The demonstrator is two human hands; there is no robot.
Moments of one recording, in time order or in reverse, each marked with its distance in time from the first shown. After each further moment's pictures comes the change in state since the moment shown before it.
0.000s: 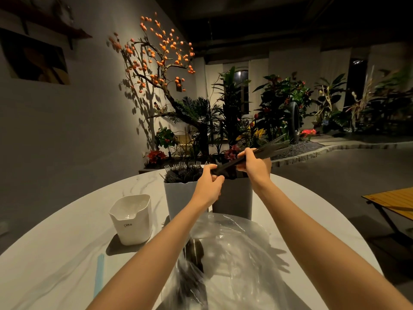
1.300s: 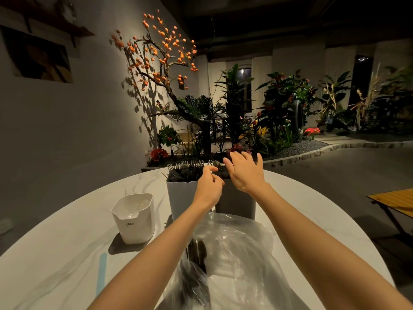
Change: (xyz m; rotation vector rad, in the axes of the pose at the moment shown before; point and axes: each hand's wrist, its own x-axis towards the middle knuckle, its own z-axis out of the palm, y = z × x) left_hand 0.007 -0.012 -0.001 0.096 0.092 0.044; right_hand 0.003 0.018 0.012 -1.327 -0.230 -0.512
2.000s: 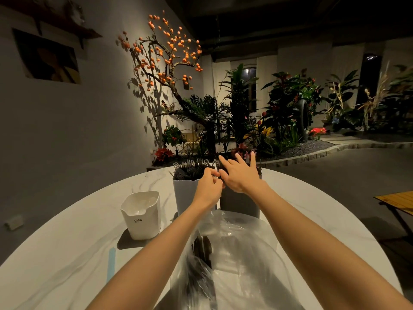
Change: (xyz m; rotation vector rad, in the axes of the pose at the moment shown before) left_hand -0.008 -0.007 -0.012 0.019 0.006 -0.014; right_hand -0.003 -0.021 0.002 -0.151 -0.196 -0.129
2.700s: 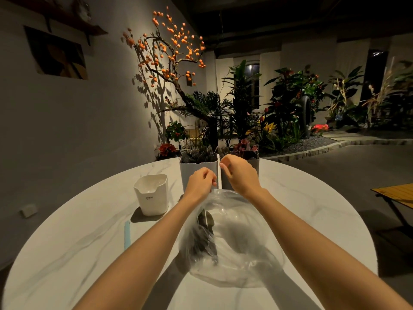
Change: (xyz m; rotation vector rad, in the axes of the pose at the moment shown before) left_hand -0.057 -0.002 -0.030 0.091 0.022 -0.011; right_hand -0.076 -0.029 -0.004 0.414 0.387 -0.058
